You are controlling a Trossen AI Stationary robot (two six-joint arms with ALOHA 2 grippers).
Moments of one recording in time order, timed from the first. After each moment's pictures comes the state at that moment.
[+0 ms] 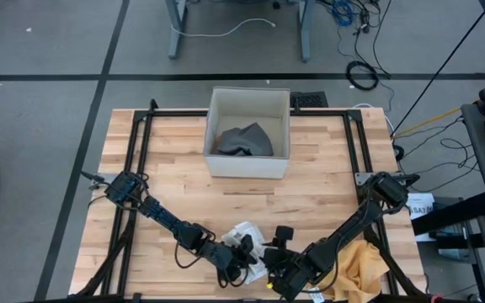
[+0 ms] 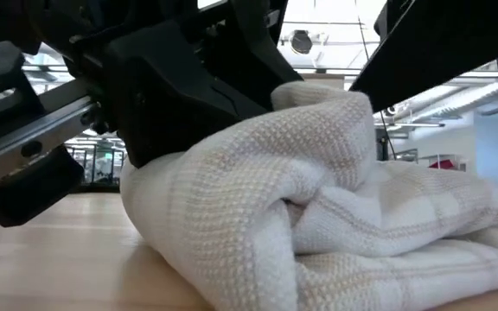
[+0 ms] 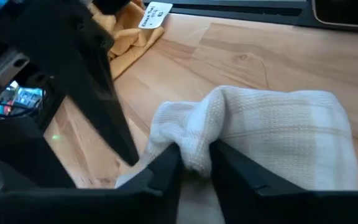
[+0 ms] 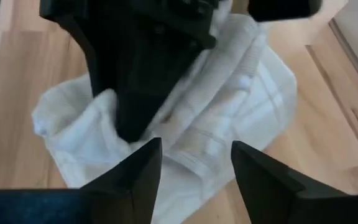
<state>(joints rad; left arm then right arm) -0.54 2.06 1.10 0.43 -0.20 0.71 0.73 1.99 1.37 -0.47 0.70 0.72</state>
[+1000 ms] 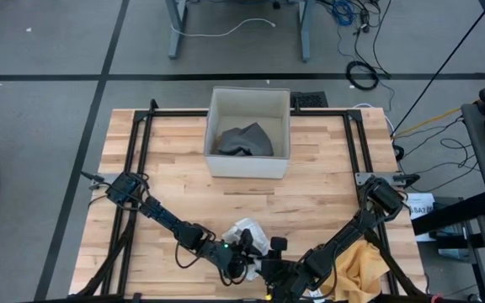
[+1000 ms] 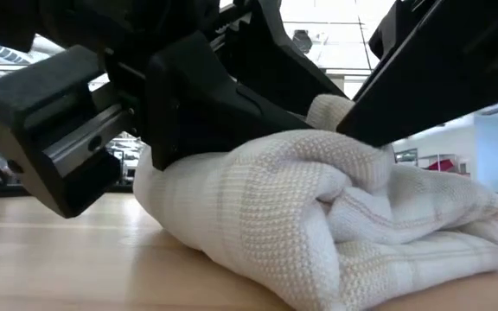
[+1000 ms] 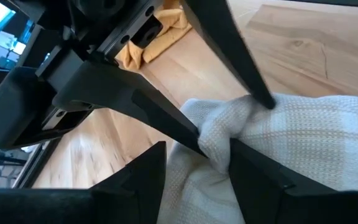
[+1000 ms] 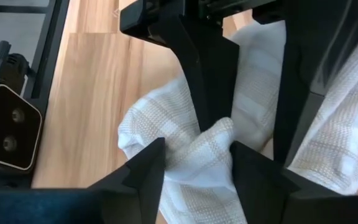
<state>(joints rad) -0.55 2.06 1.10 0.49 -0.35 0.69 0.75 2.07 1.37 -0.27 0.64 0.67</state>
